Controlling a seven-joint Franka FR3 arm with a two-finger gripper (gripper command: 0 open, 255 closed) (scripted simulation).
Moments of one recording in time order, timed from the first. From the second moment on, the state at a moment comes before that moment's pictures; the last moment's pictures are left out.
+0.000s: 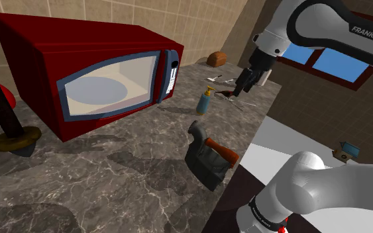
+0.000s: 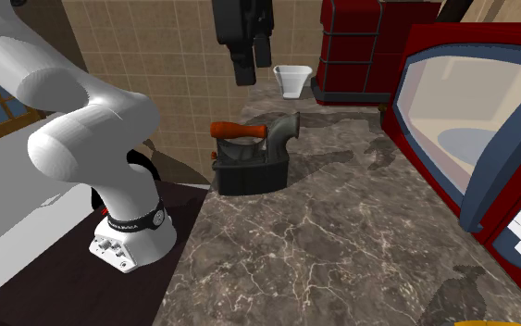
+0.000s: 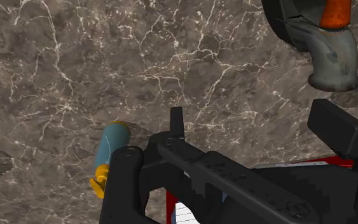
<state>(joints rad) 0.02 -0.82 -0.07 -2.32 -0.02 1.60 -0.08</state>
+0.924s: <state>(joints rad) 0.13 -0.87 0.09 -2.56 0.14 1.67 0.04</state>
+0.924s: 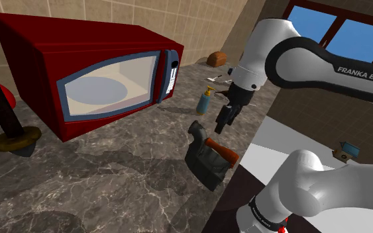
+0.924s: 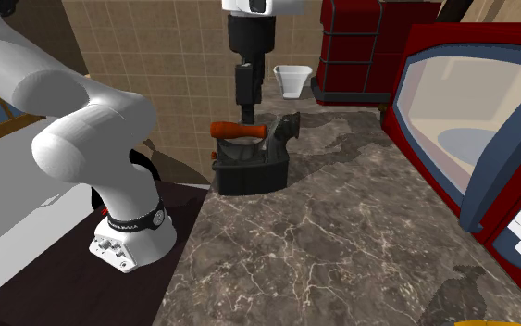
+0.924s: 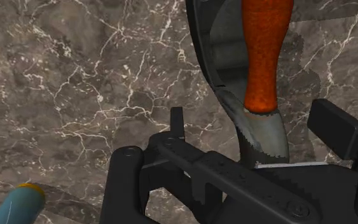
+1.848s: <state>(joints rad) 0.18 -0.84 0.15 -2.71 0.22 1.82 0.07</state>
